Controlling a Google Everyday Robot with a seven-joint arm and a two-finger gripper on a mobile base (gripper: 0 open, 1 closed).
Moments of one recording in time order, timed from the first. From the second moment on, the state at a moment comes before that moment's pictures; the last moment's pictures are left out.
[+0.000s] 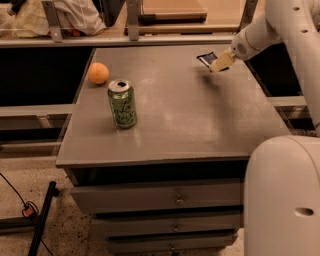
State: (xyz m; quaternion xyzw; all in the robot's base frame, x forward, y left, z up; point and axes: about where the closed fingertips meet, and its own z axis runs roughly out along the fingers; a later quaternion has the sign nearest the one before) arm 0.806 -0.234 0.860 -0.38 0.86 0.06 0.35
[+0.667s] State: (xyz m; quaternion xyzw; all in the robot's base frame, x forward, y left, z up) arm 0.791 -0.235 0.924 -0.40 0.81 0.07 0.42
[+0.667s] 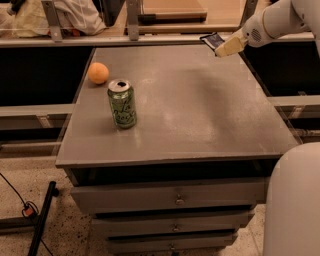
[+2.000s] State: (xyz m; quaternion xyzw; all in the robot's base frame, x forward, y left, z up) arm 0.781 -0.131 0.919 -0.52 0.76 0.13 0.38
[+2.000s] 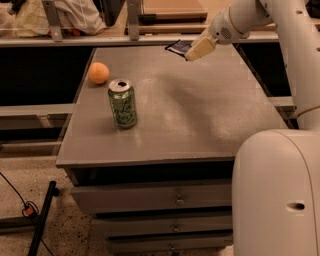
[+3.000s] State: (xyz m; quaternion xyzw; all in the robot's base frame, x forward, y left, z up) arm 0.781 -0.073 0.931 -0.55 0.71 0.17 0.41
